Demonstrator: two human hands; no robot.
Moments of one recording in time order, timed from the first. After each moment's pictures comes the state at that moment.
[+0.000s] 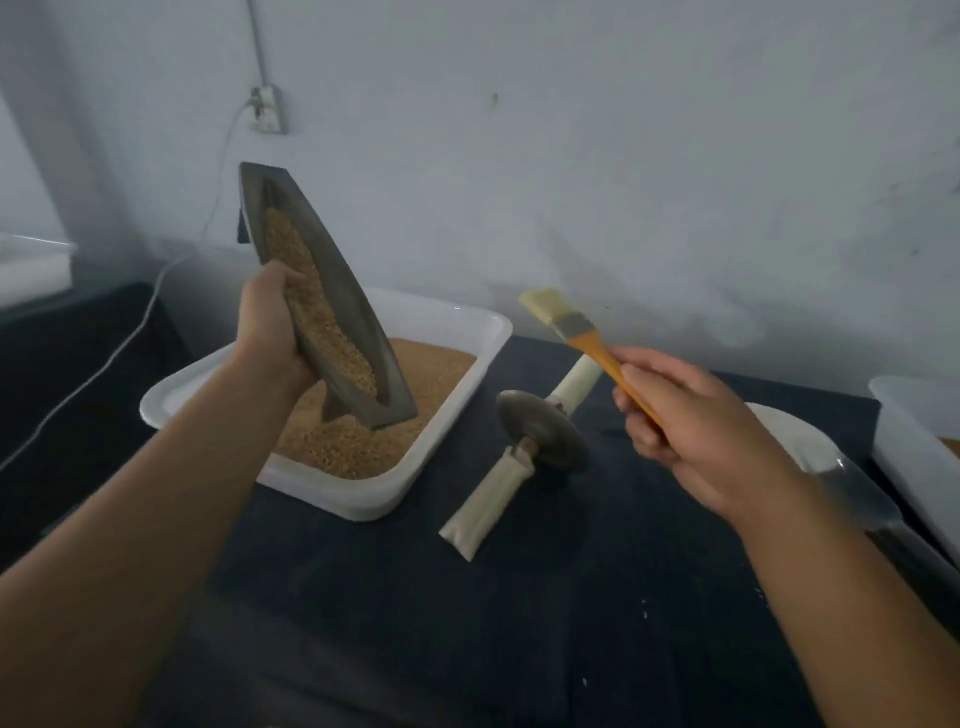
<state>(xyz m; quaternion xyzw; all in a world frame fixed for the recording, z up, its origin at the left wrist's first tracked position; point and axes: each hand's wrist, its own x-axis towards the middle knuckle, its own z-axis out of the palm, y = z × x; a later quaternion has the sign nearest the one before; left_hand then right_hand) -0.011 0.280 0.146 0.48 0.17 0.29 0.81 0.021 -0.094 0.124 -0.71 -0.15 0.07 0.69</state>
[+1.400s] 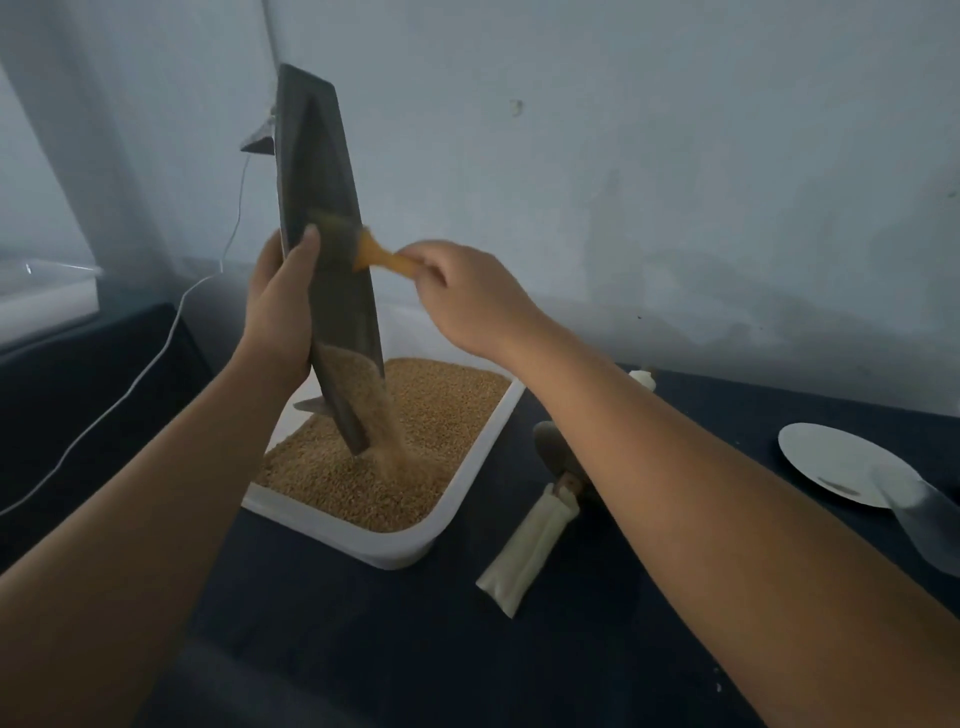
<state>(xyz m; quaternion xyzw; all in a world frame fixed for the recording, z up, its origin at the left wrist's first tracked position) 0.029 0.328 0.156 0.62 0.10 0.36 0.69 0.097 0.133 0.191 -0.81 -0.44 -0.13 0.36</state>
